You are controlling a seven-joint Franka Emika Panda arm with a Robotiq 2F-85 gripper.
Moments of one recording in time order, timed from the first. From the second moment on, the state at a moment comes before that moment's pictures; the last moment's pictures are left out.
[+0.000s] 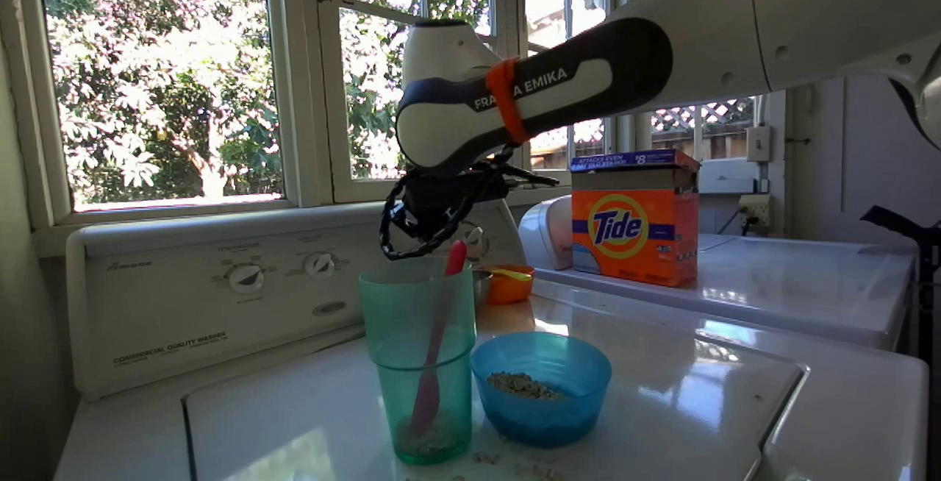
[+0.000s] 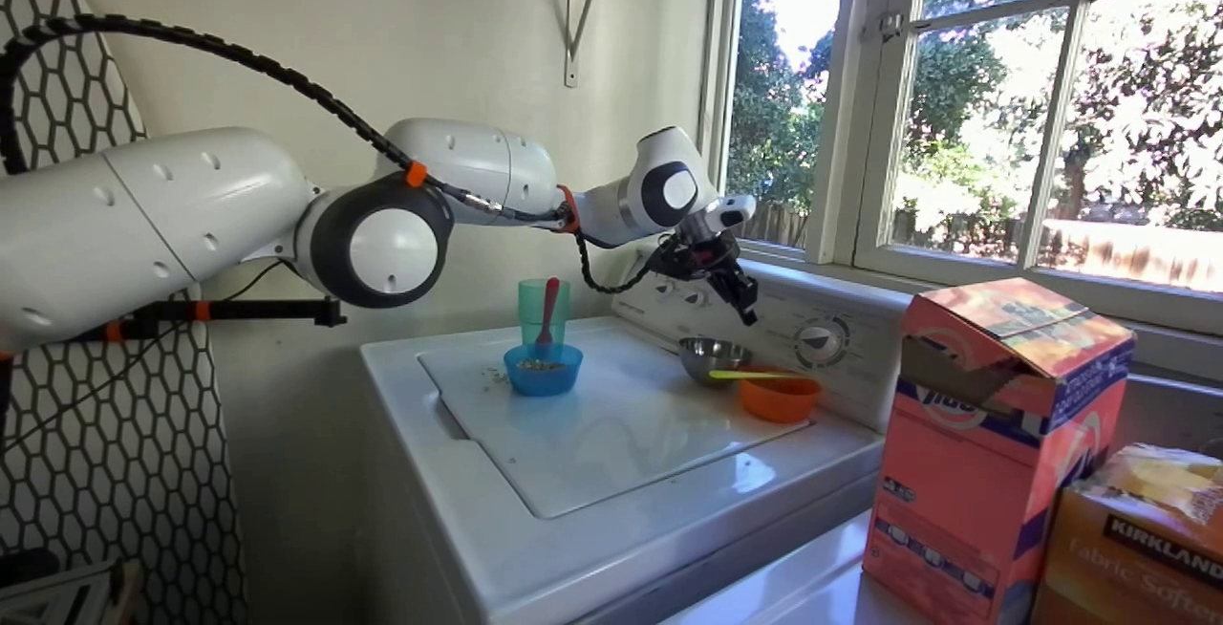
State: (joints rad) arm 0.18 1.11 -0.09 -0.53 -0.27 2.15 0.49
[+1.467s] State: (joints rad) arm 0.18 1.14 -0.09 -0.53 -0.27 2.22 0.49
